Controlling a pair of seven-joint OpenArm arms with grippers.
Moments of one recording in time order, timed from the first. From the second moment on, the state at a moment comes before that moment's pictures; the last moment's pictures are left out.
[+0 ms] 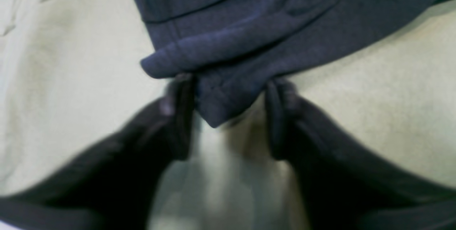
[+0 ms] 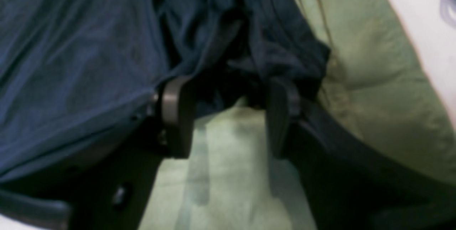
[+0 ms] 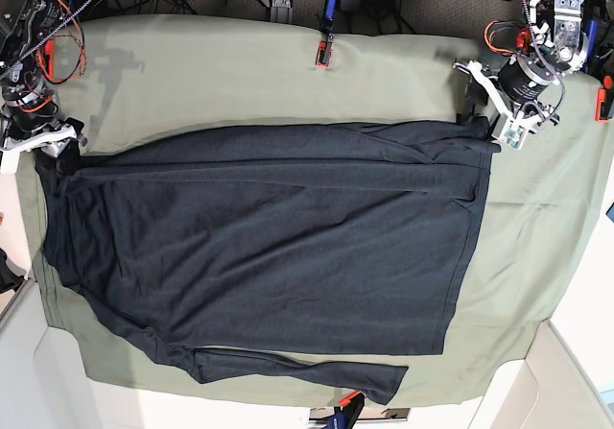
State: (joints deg) left arm 24.9 -25.0 -13.7 94.5 -11.1 -24.8 20.2; right arm -6.0 9.7 33.9 86.9 28.3 21.0 -42.7
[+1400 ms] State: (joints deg) left arm 15.2 -34.0 -22.9 96.2 -21.3 -38.7 23.2; right arm 2.2 10.0 36.7 83.8 21.7 17.3 -40.7
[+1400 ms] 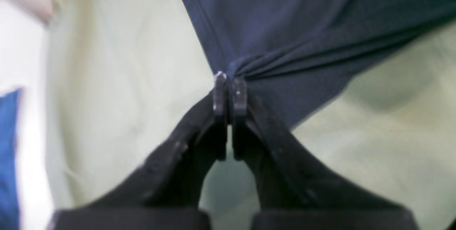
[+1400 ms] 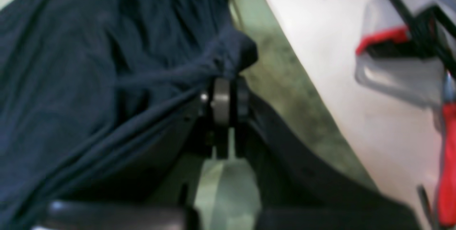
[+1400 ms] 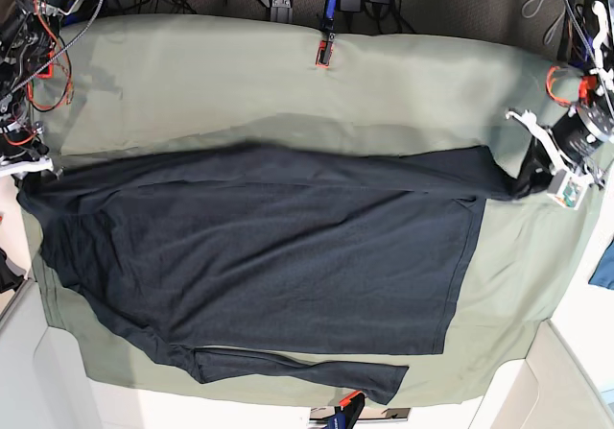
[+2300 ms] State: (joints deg) left arm -10.3 -37.6 -4.4 65.4 -48.8 -38.3 40.0; right arm 10.6 11.4 36.6 71.6 26.0 21.3 -42.2
